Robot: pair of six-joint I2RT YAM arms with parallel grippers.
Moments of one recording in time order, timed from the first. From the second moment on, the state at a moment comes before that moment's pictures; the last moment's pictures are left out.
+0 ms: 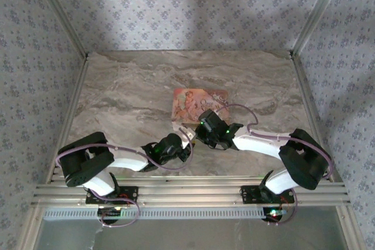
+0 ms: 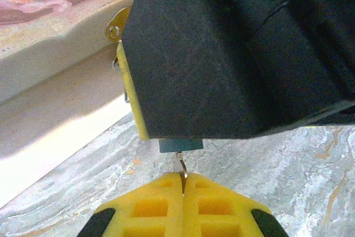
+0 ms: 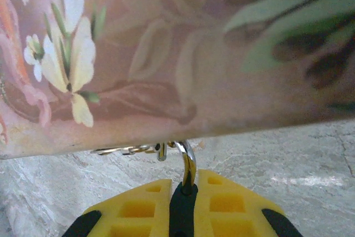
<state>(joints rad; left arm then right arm) -1.10 1.53 0.44 0.55 -0.17 -0.21 0.85 1.46 0.72 -0.15 0.00 1.27</state>
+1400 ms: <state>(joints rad) -1.07 1.28 0.33 0.45 -0.23 -0.30 0.52 1.42 0.70 -0.25 -0.28 0.85</state>
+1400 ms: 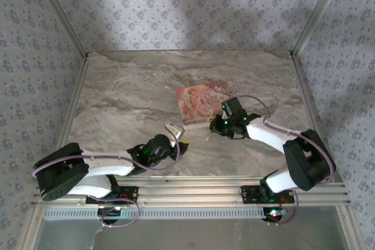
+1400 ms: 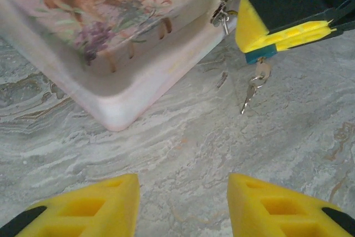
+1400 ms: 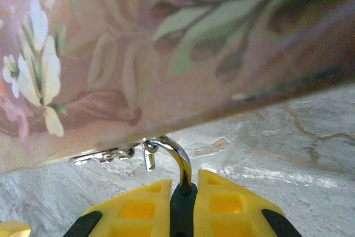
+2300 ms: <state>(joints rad) -1.06 1.17 0.27 0.46 -0.26 -0.30 0.65 1.38 0.56 -0.01 -0.02 1.27</state>
